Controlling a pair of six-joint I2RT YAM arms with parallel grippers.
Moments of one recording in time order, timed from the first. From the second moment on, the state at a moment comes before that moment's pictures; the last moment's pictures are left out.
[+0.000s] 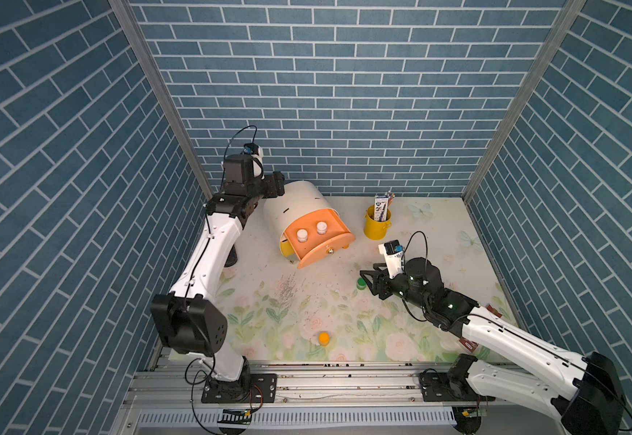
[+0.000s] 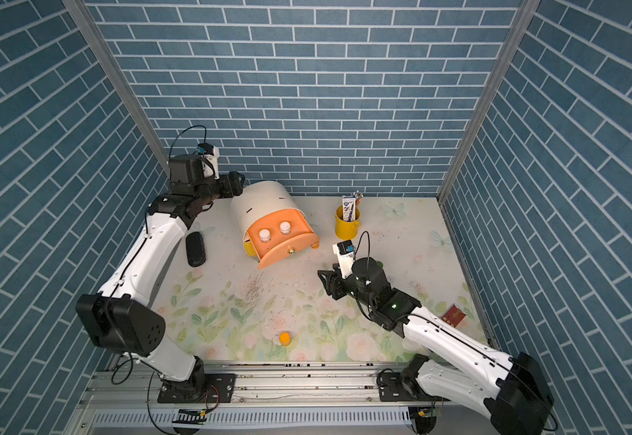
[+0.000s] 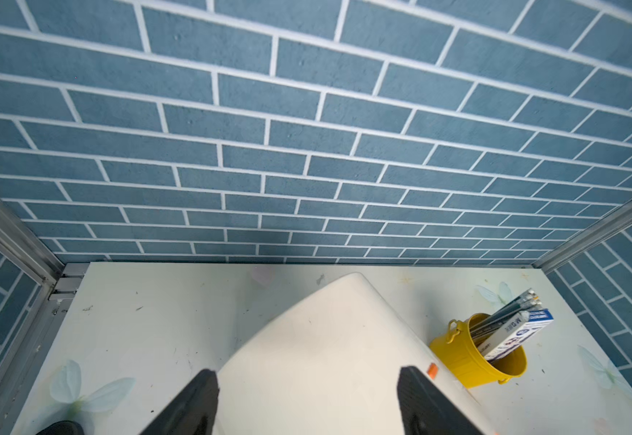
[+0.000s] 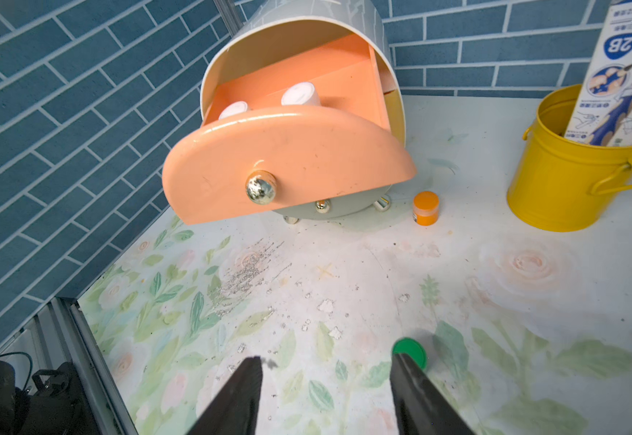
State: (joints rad) left arm -0.10 1.67 1.74 -0.47 0.15 -0.21; right arm 0.84 1.05 0.71 -0.06 -0.03 0.33
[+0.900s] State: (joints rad) left arm -0.02 2.03 1.91 -0.45 0.41 -0.26; right arm 0.86 1.37 0.92 0.08 -0.05 0.25
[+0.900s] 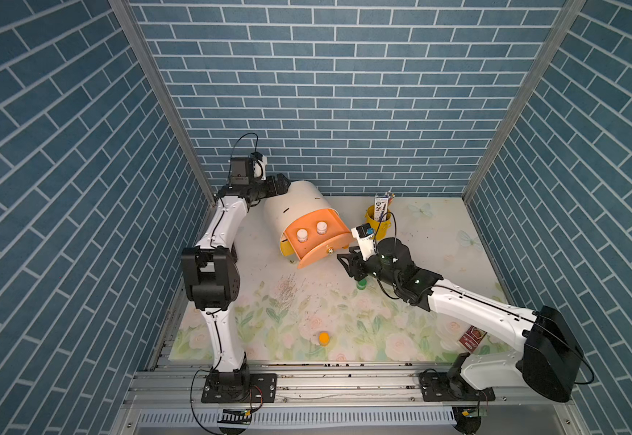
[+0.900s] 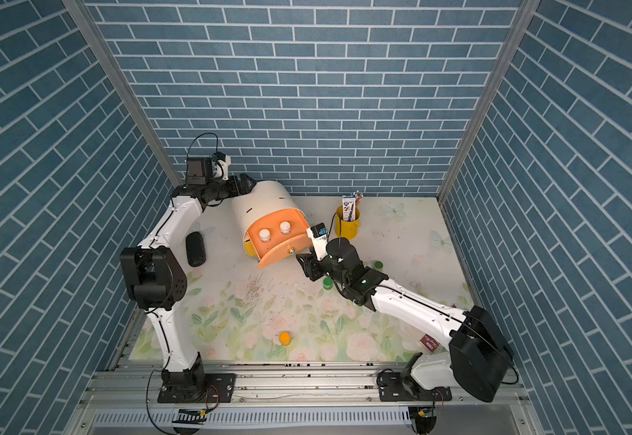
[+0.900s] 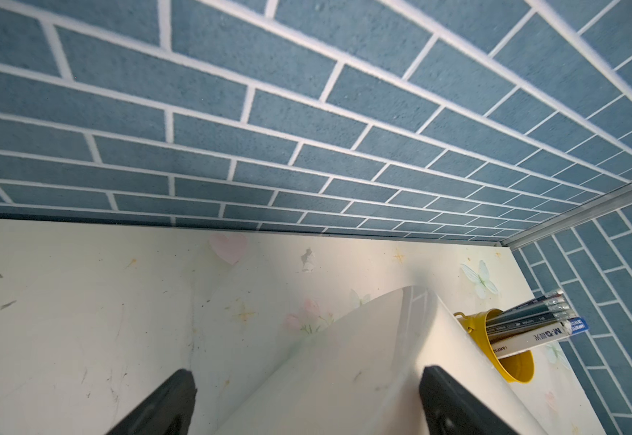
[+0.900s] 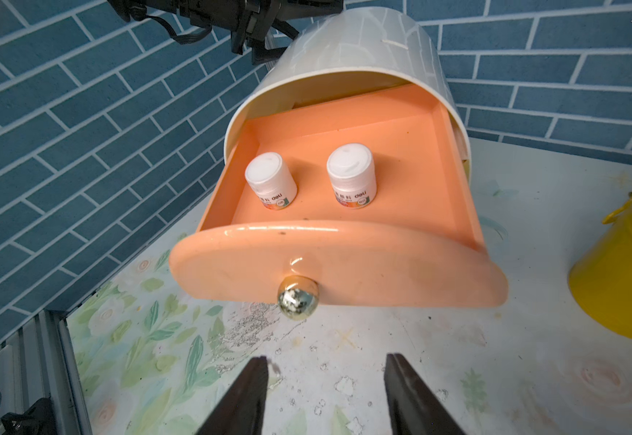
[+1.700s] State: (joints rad) left arm -0.02 2.04 1.93 -0.44 0.50 -0.26; right arm 0.89 1.57 1.05 0.12 -0.09 0.24
